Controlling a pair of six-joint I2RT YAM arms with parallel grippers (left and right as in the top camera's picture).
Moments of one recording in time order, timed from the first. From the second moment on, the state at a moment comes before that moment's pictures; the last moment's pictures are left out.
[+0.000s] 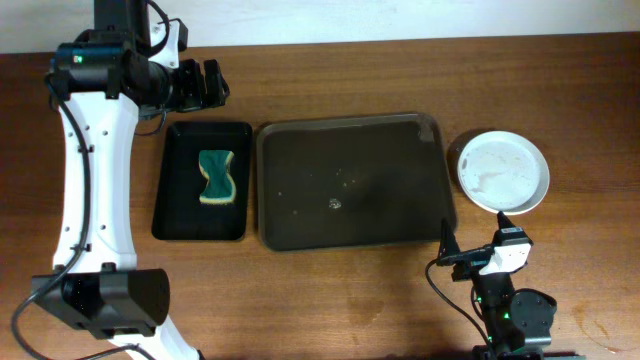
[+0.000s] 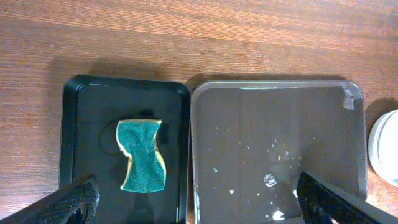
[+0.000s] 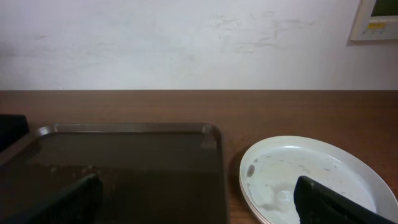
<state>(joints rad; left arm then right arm) 0.00 1.89 2.14 -1.32 0.24 -0.12 0.00 0.01 0.01 -0.07 -0.10 0.04</state>
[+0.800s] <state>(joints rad) 0.02 0.69 0.70 -0.28 0.16 0.14 0.00 0.01 0.01 -0.06 -0.11 0.04</state>
